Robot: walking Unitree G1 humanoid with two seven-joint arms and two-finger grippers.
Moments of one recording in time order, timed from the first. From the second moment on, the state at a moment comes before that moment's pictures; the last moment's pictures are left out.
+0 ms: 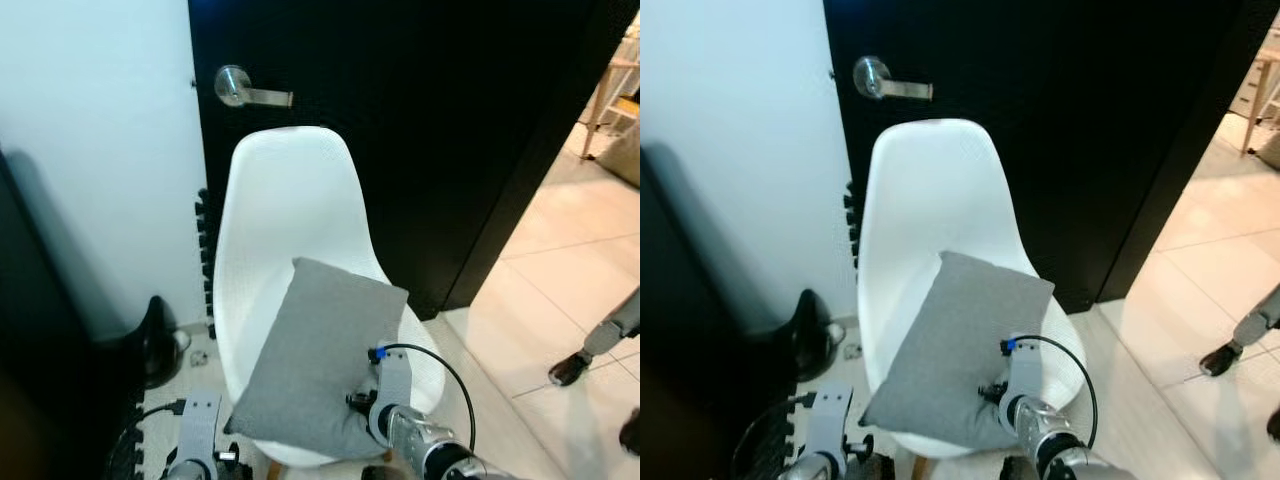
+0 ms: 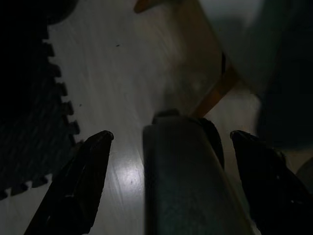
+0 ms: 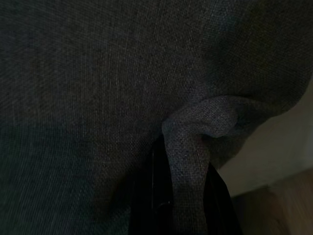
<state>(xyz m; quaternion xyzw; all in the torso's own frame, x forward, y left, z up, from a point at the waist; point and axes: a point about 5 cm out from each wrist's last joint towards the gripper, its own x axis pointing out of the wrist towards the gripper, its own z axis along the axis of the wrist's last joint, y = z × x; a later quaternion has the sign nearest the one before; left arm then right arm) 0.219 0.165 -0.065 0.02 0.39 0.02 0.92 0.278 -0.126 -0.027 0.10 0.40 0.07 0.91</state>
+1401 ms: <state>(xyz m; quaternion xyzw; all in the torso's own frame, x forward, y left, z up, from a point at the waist) 0.216 0.167 -0.067 0.03 0.39 0.02 0.92 0.315 -0.107 0.013 0.18 0.29 0.13 0.93</state>
